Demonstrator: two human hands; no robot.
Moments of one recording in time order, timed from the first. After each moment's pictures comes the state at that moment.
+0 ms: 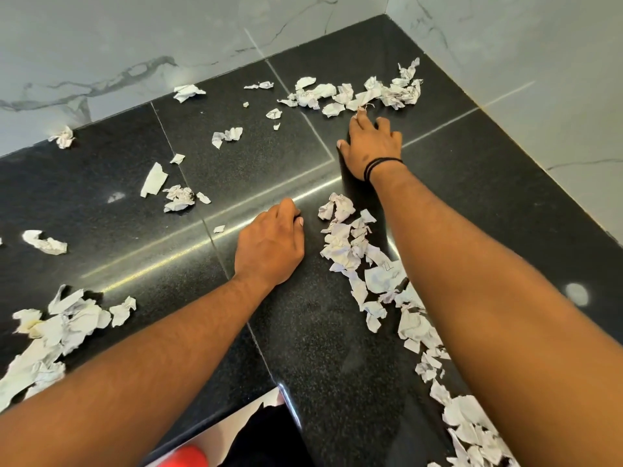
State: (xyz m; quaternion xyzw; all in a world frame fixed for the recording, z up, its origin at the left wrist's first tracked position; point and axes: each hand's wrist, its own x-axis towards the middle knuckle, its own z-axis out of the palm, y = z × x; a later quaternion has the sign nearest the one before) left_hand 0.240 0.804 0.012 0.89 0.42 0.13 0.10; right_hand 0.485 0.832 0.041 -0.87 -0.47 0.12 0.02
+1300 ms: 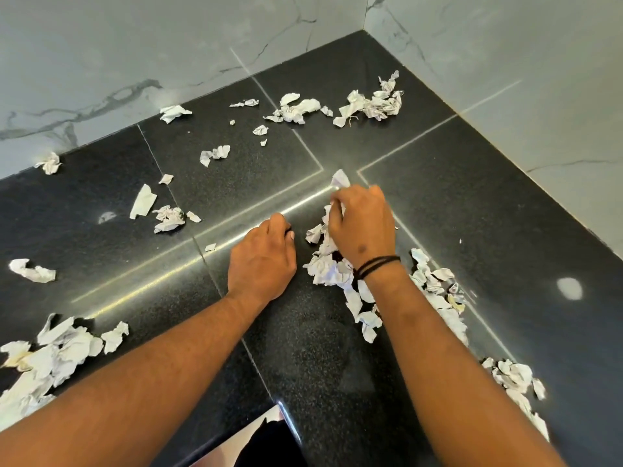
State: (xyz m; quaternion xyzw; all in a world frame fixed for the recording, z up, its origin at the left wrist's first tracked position) left_hand 0.239 0.804 0.013 0.89 0.42 0.13 0.12; right_hand 0.399 0.733 0.051 -0.85 -0.46 0.01 0.25
